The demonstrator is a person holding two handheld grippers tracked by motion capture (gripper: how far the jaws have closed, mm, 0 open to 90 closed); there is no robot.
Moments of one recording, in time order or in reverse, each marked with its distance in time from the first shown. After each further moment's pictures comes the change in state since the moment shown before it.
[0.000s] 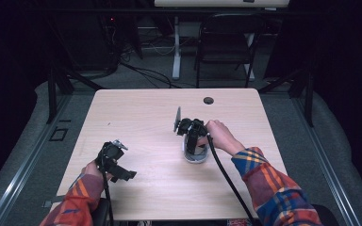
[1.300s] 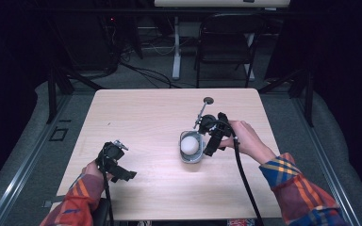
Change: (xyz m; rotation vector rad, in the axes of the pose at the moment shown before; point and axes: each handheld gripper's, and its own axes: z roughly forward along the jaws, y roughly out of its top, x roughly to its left) left arm -0.001 0.001 0.001 0.010 0.006 0.002; right arm 0.020 -0.077 -0.071 -0.171 -0.093 0.026
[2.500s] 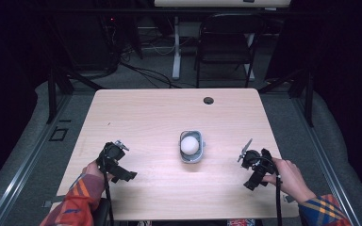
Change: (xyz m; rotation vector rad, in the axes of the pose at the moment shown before) left arm -0.001 0.001 0.001 0.010 -0.003 0.011; right arm 0.027 -0.158 0.048 0.154 0.009 0.157
